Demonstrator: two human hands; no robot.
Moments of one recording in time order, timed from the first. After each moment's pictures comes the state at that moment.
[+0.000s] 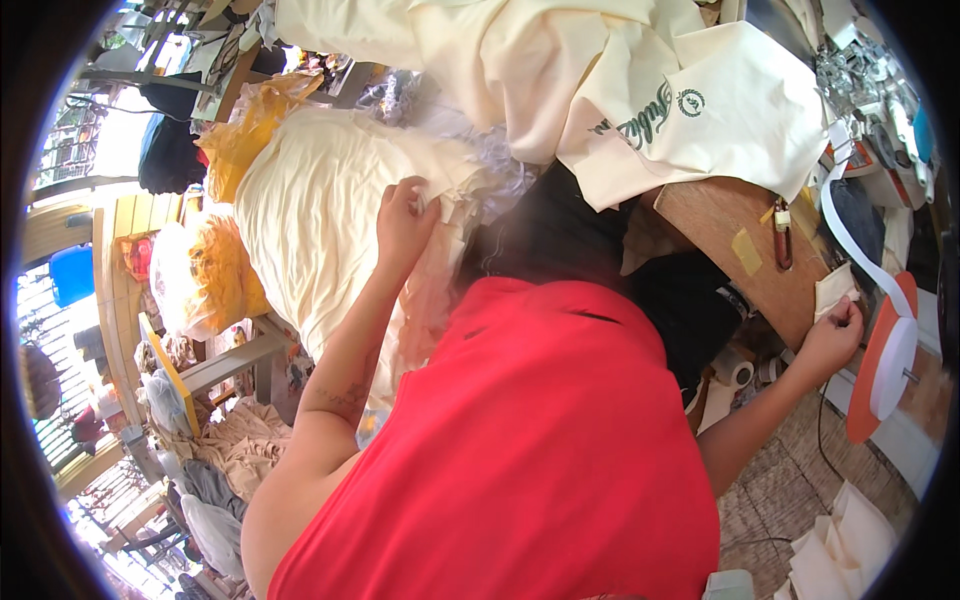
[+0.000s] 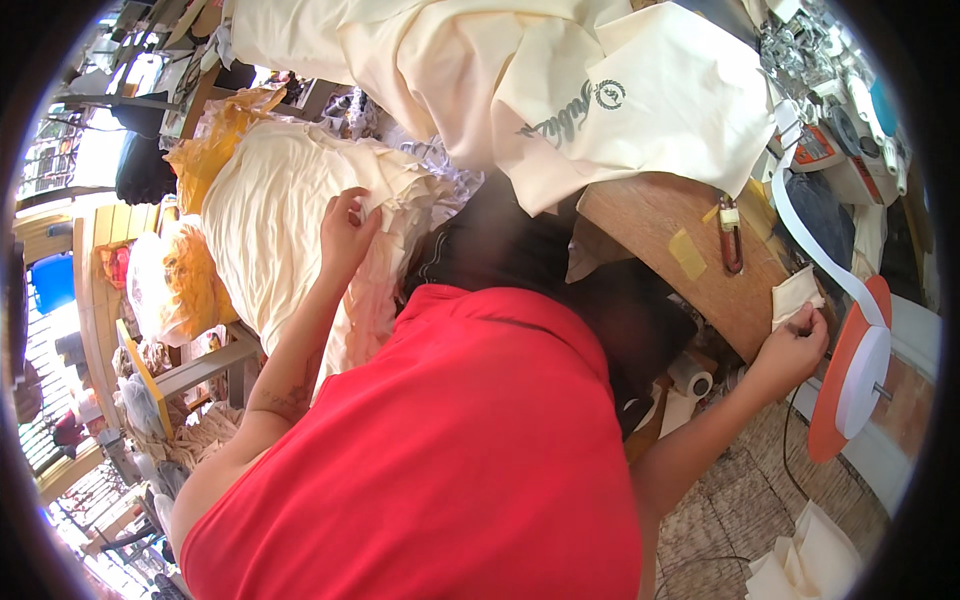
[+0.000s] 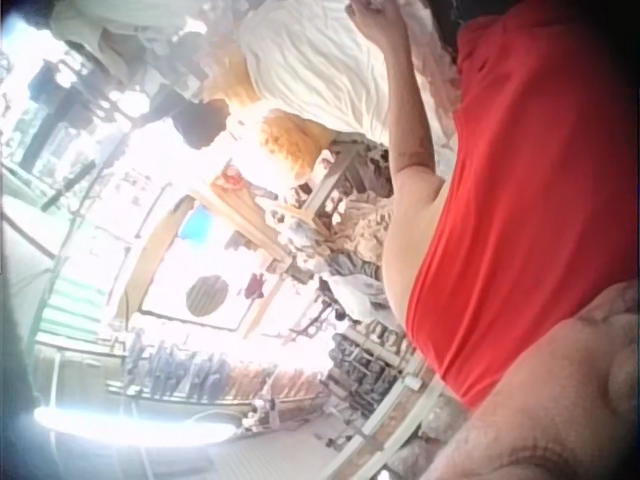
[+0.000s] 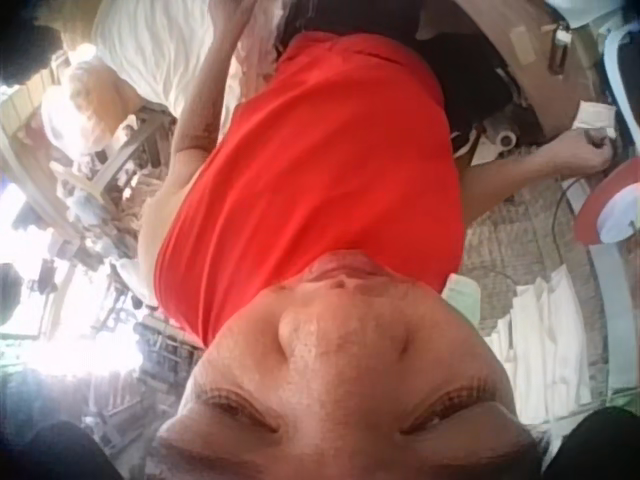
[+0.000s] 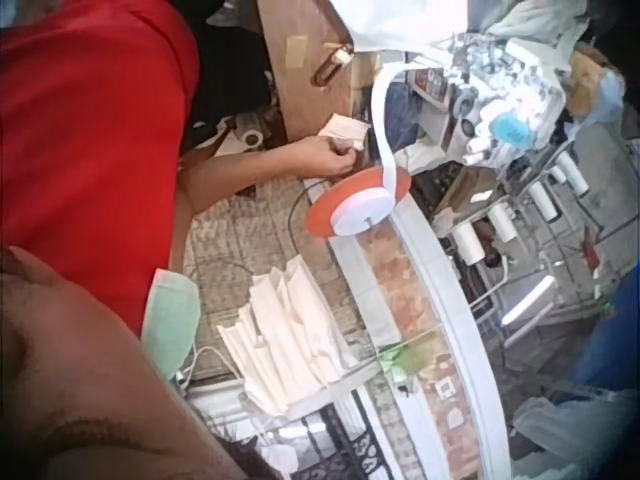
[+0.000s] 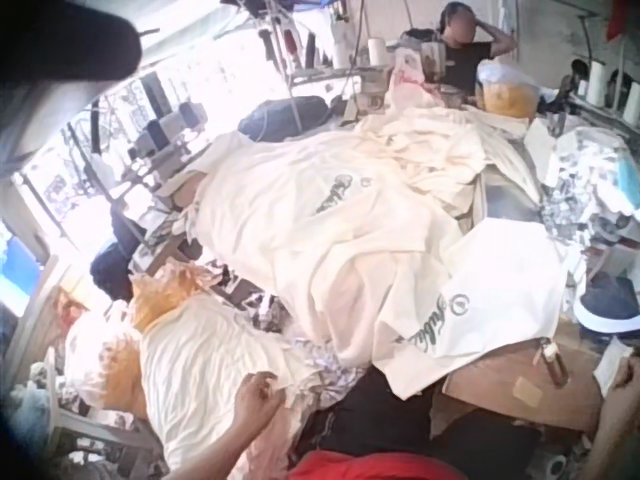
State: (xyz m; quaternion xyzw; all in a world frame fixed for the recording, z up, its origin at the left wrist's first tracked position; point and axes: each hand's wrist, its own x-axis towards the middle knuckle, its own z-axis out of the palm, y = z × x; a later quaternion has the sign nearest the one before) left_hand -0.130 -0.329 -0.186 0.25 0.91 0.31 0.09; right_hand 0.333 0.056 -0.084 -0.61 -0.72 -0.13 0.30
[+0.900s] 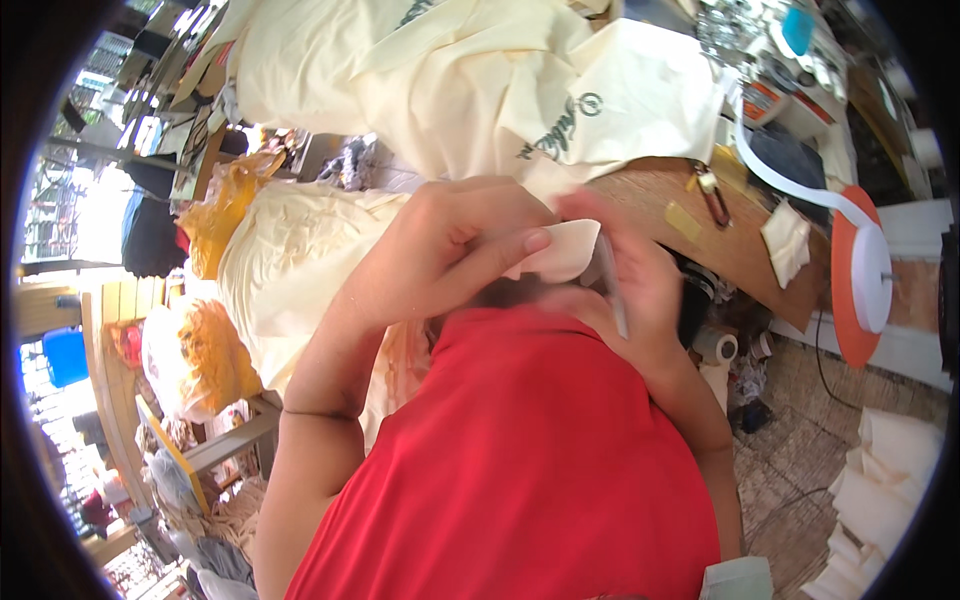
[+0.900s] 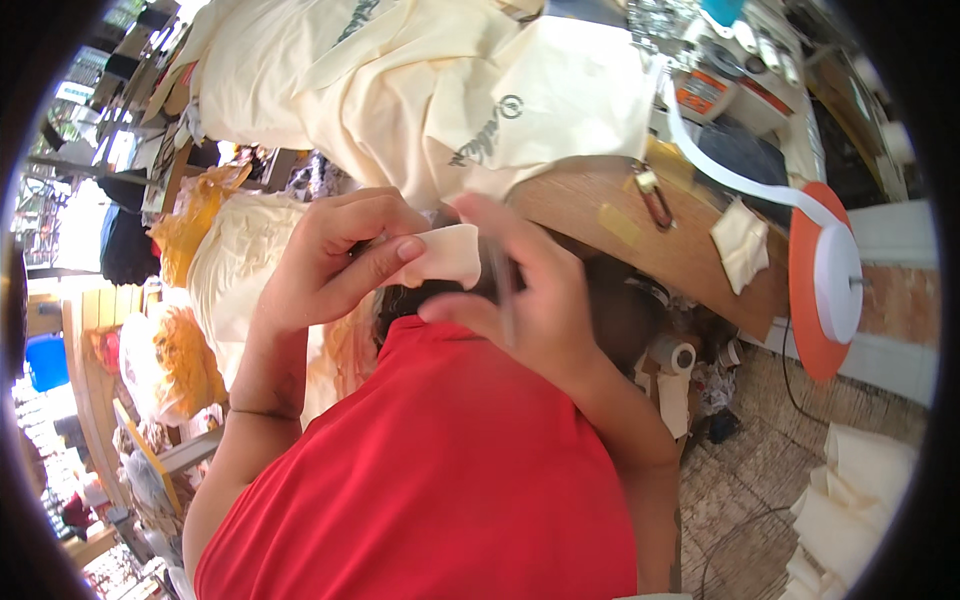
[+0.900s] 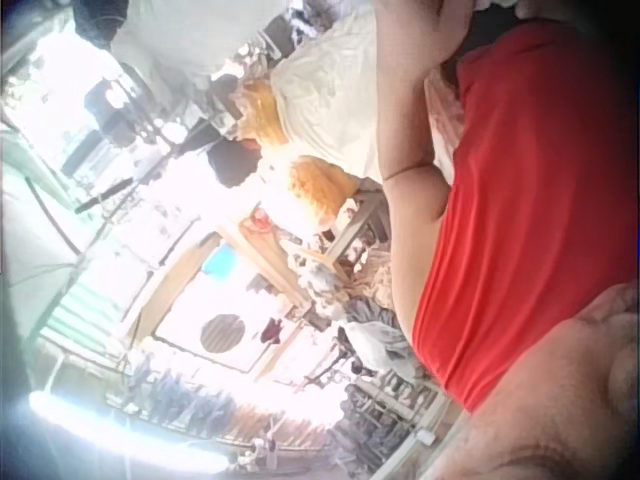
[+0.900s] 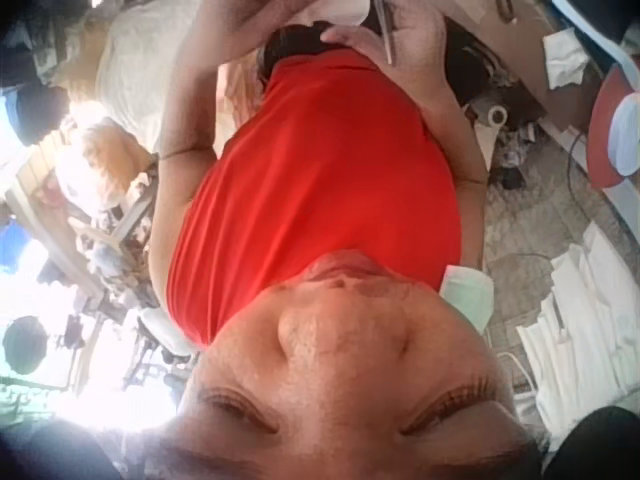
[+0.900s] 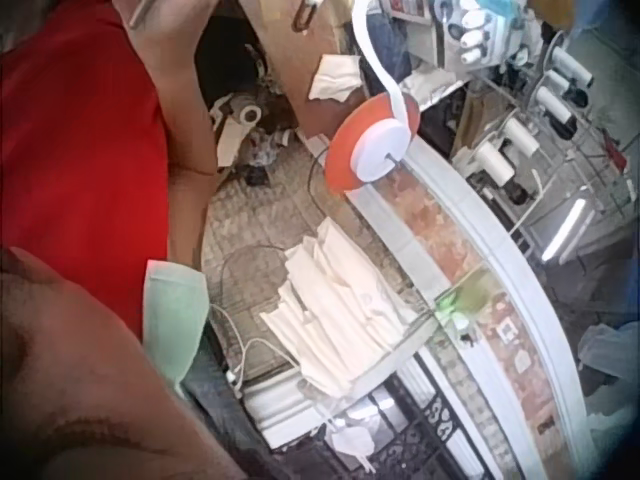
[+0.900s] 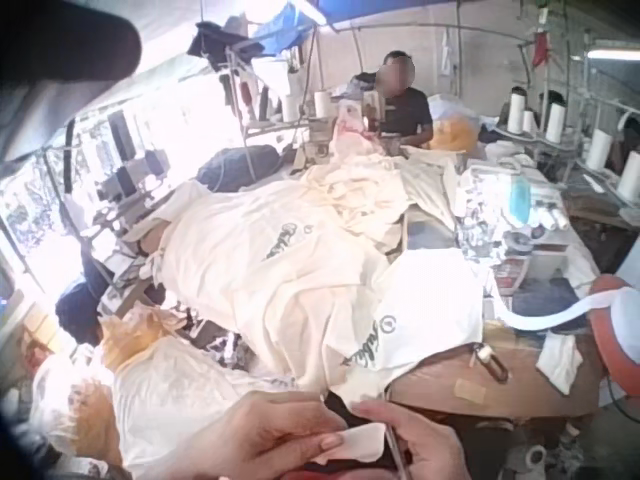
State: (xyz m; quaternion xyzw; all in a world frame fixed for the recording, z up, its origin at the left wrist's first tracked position) left_hand -0.054 -0.216 0.049 0.66 0.55 0.44 0.27; right_hand 0.152 -0.118 -0.004 -0.17 -0.70 0.60 0.33
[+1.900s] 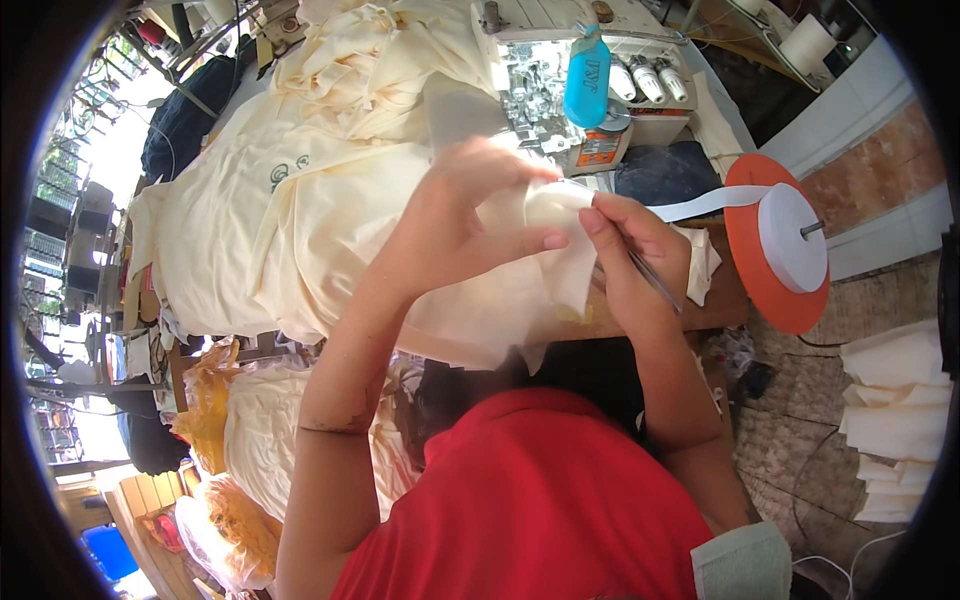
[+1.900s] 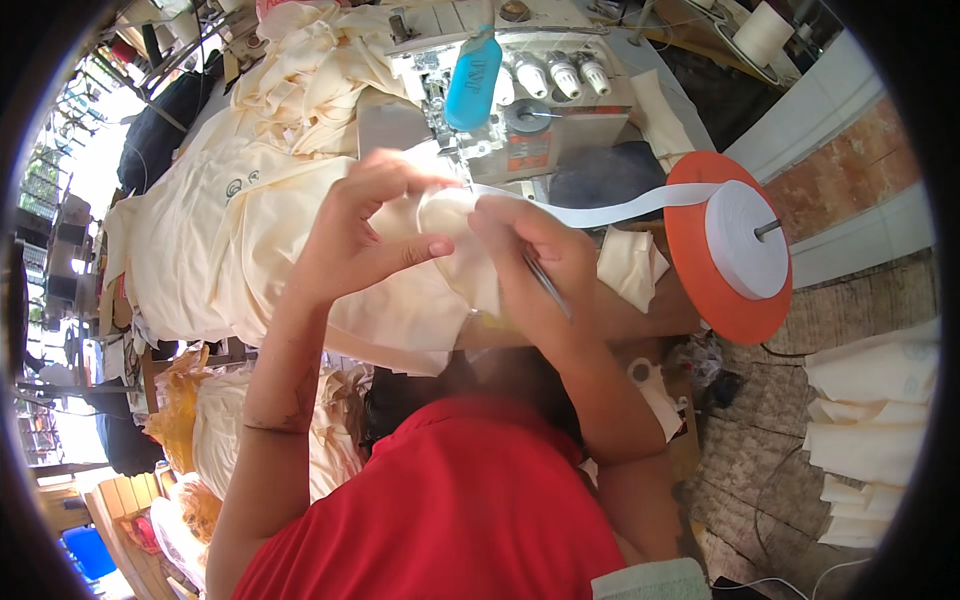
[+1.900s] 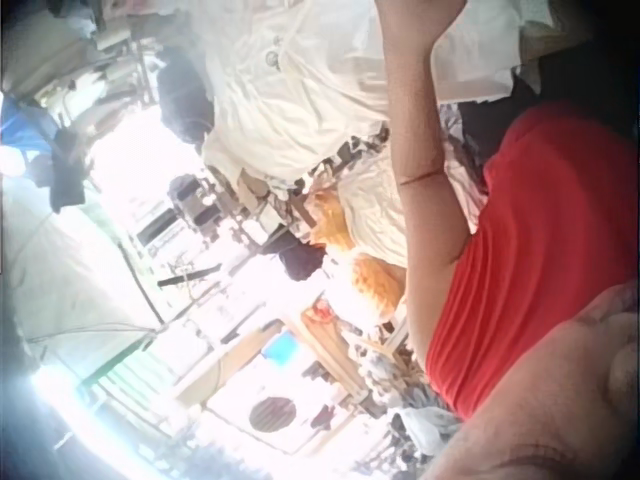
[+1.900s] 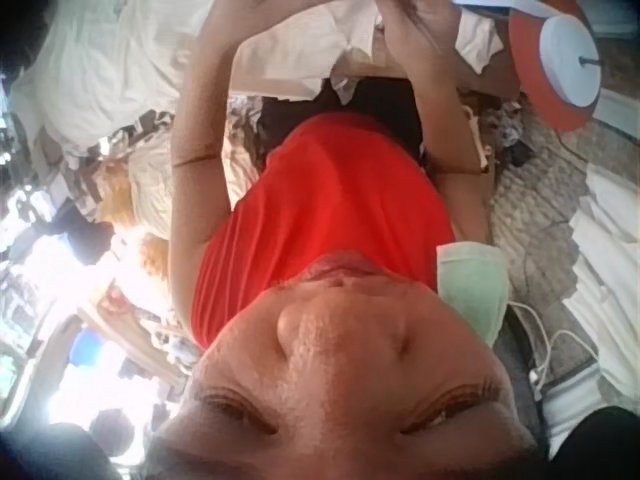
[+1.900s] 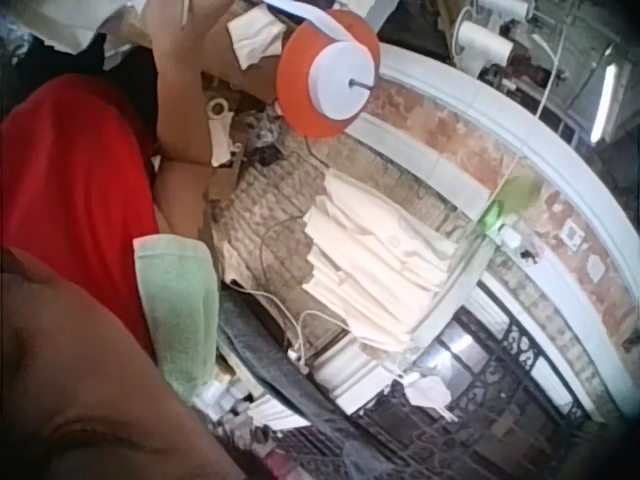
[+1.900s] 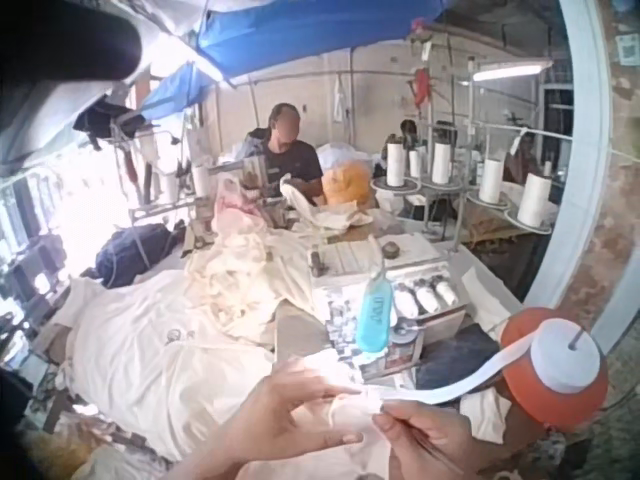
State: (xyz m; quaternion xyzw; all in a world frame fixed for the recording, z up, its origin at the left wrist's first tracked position) left_hand -0.042 0.005 0.059 0.78 0.42 0.43 0.17; right_hand 0.174 0.008 0.031 -0.36 -0.61 0.49 0.52
